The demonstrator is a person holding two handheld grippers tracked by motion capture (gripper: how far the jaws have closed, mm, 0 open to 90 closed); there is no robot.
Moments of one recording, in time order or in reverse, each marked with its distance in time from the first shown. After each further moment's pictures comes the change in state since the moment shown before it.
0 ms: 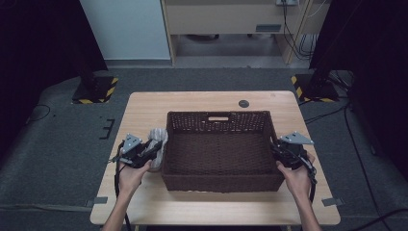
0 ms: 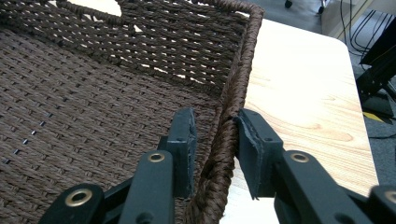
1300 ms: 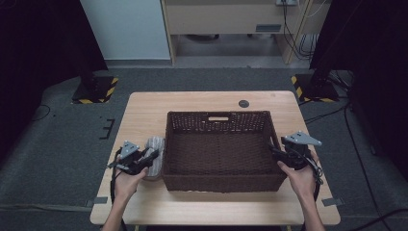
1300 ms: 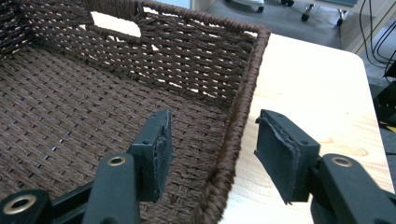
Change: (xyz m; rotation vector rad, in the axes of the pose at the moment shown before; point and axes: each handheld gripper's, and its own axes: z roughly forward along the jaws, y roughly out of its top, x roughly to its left) left arm 0.008 -0.013 -0.019 0.059 -0.015 -0.010; right arm -0.009 0.001 -0.010 -0.058 0.081 0.017
